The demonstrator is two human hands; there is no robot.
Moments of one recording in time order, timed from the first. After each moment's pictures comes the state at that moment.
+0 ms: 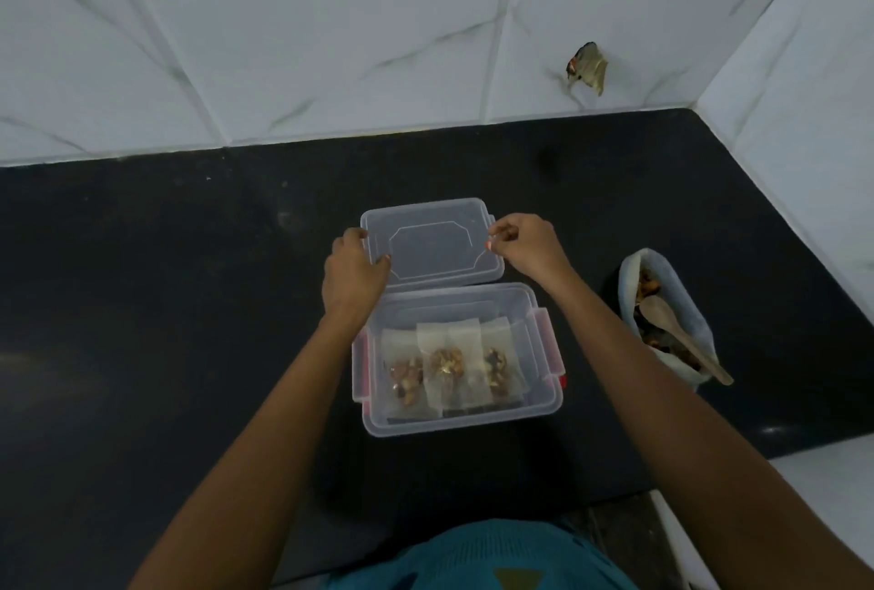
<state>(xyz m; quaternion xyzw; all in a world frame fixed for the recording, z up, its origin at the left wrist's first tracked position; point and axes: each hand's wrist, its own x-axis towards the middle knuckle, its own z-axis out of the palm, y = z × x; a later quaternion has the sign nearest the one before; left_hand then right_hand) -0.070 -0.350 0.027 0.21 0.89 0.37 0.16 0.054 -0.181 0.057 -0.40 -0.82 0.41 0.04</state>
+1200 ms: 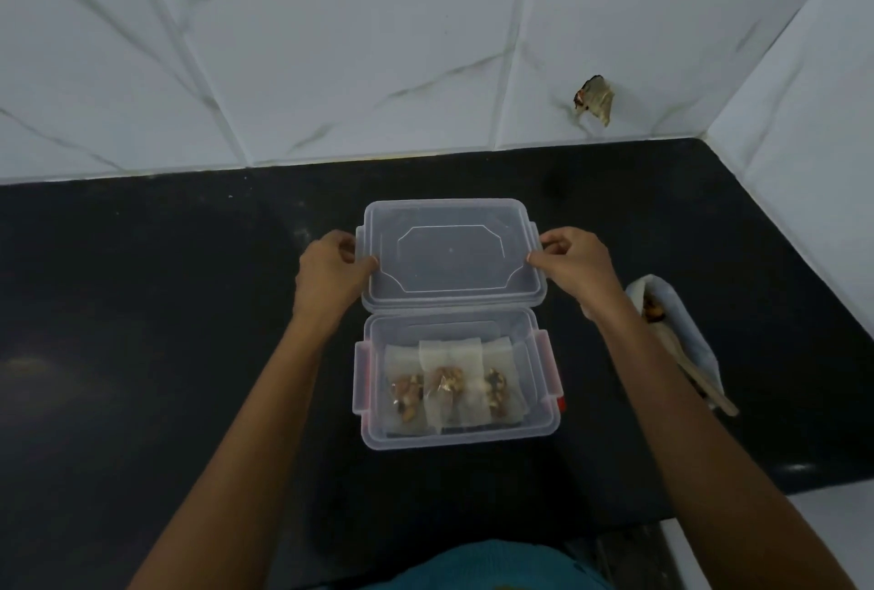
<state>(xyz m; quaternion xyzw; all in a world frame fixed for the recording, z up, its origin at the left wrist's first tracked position) -0.066 -0.372 0.092 0.16 0.87 0.43 0.18 0.085 -0.176 0.097 -0.46 -0.76 0.45 0.11</state>
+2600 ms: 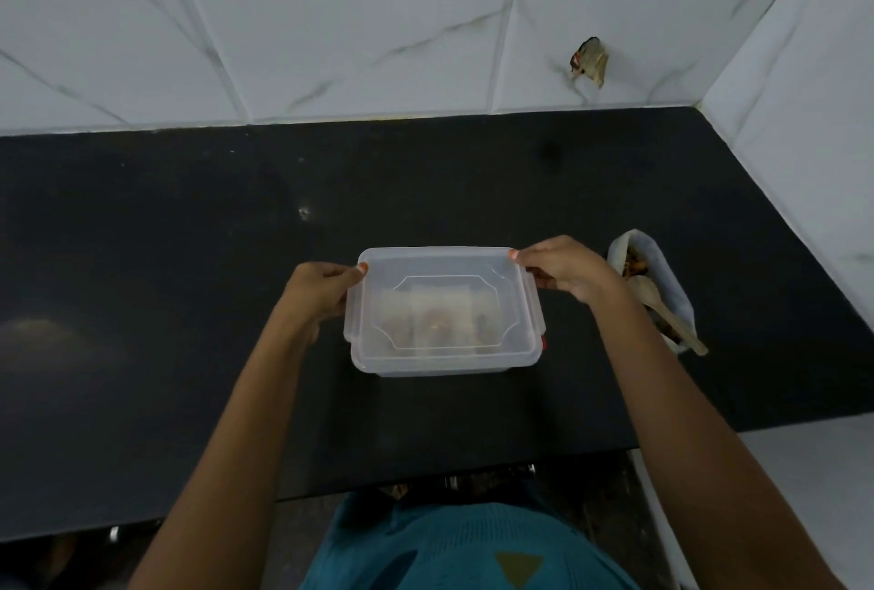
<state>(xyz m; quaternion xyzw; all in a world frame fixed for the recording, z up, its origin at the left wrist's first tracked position) -0.011 -0.417 0.077 0.01 0.83 0.44 0.34 0.123 -0.198 0.084 -0.48 -0.69 0.54 -0.07</state>
